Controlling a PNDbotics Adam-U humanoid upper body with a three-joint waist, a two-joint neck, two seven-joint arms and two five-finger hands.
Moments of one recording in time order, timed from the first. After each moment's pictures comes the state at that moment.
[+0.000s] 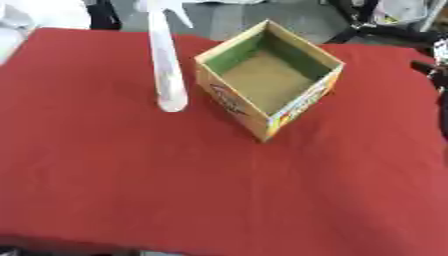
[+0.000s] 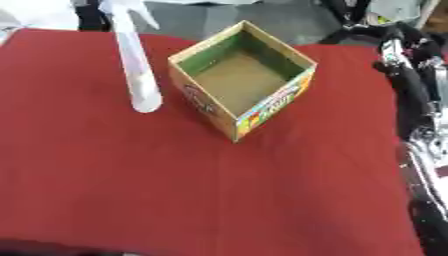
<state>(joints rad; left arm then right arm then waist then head) -0.12 0.32 0.18 -1.98 0.19 0.04 0.21 -0.32 -0.43 -0.01 -1.85 -0.30 0.10 -0.36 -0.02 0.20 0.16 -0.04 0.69</state>
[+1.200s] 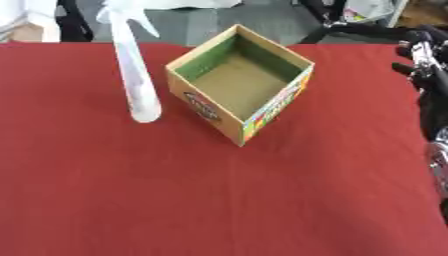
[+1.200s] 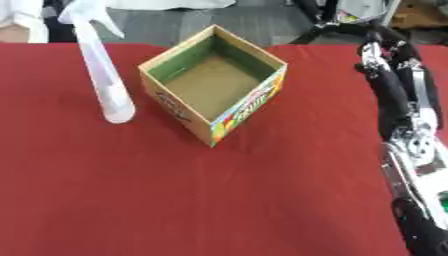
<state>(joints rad) -0.10 0.36 0.18 -1.98 0.17 0.01 0.22 -0.31 -0.43 -0.03 -1.86 -0.30 0.10 -0.38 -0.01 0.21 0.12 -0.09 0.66</state>
